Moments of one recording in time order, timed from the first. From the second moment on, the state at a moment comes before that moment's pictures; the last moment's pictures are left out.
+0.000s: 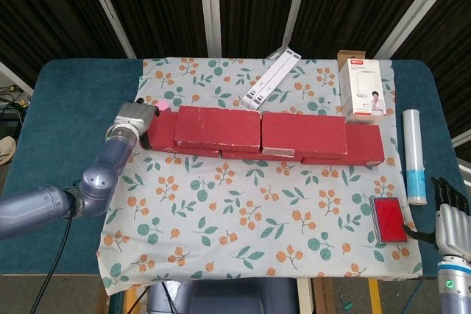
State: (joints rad) left arm -1.22 -1.28 -0.32 -1.44 -0.30 0.72 1.32; right arm 0.08 -1.12 0.16 -1.81 -1.07 1.38 -0.12
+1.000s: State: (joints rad) left arm -1.39 -1.41 -0.17 -1.34 -0.34 0.69 1.22; right arm 0.08 -1.12 0.16 -1.80 -1.07 1.36 -0.10
